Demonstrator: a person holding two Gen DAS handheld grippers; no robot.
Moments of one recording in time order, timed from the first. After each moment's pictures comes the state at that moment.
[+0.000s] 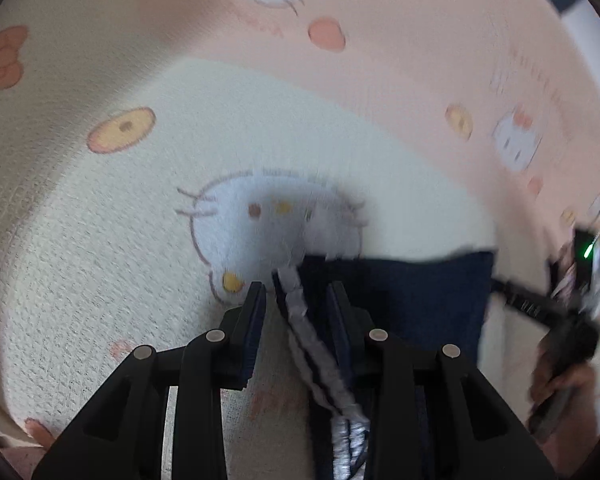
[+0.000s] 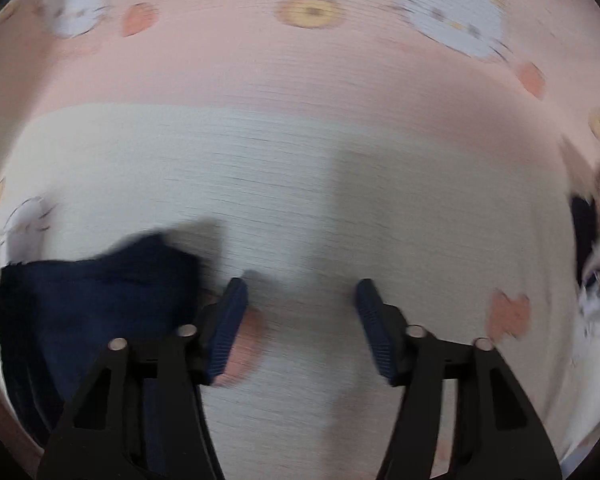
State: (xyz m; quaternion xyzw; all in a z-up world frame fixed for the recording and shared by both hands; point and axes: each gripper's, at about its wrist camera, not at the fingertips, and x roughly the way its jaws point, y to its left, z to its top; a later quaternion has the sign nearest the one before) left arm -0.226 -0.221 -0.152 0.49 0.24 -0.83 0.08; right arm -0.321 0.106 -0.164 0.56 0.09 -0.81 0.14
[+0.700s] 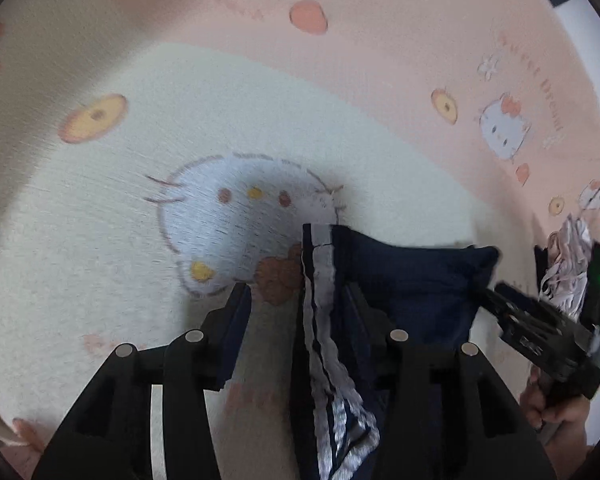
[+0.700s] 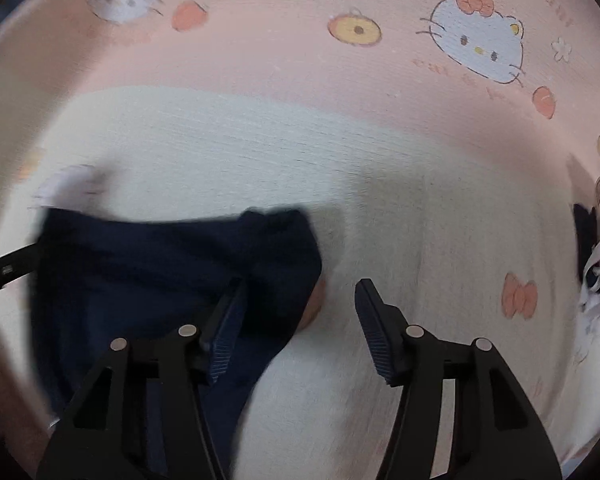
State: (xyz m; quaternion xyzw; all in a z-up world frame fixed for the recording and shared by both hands) left arm -0.213 -0.208 -0.151 0.50 0.25 -0.83 0.06; right arm -0.254 0.111 -0.125 0.54 0.10 -0.82 0.19
